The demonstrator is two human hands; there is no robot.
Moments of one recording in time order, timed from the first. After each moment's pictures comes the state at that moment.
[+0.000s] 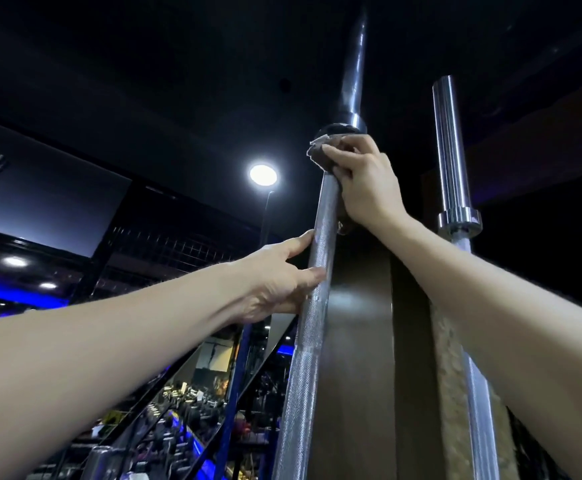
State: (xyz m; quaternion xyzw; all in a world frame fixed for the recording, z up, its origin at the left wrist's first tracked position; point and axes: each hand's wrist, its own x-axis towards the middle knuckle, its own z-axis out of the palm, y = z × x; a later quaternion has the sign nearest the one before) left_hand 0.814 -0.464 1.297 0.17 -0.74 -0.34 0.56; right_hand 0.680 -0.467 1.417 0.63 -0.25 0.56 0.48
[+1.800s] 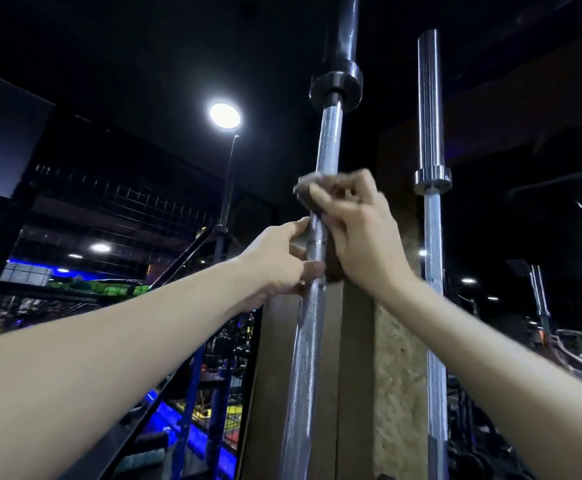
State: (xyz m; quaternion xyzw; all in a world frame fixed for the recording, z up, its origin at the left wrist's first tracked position) left_hand 0.831 -0.492 1.252 0.12 -0.77 -0.33 0.53; right_hand 0.700 -0.463 1.280 0.63 -0.30 0.48 0.54
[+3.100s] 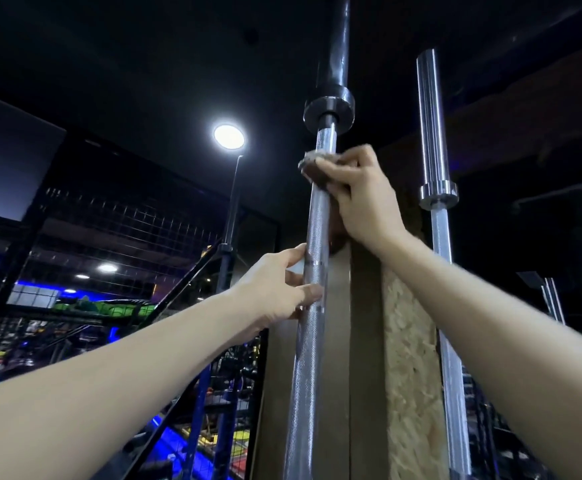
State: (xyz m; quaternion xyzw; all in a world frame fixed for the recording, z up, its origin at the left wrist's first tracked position) left_hand 0.840 -0.500 1.248 0.15 -0.78 -0.30 0.53; right_hand 0.705 -0.474 1.346 0.63 -0.30 0.54 0.47
